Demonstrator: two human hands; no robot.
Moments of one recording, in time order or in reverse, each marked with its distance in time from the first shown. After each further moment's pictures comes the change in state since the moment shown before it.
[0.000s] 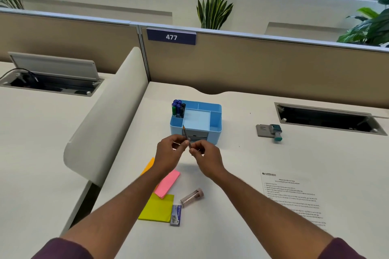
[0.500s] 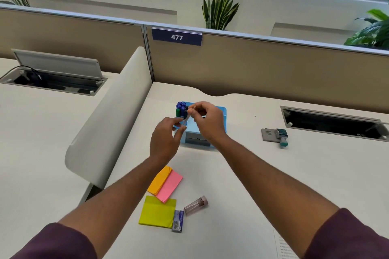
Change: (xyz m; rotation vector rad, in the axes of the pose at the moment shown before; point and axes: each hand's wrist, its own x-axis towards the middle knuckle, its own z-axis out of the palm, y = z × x) left_hand 0.040 0.014 -0.022 0.299 0.201 0.215; right_hand 0.077 -0.082 -0.022 0.066 0.171 -0.283
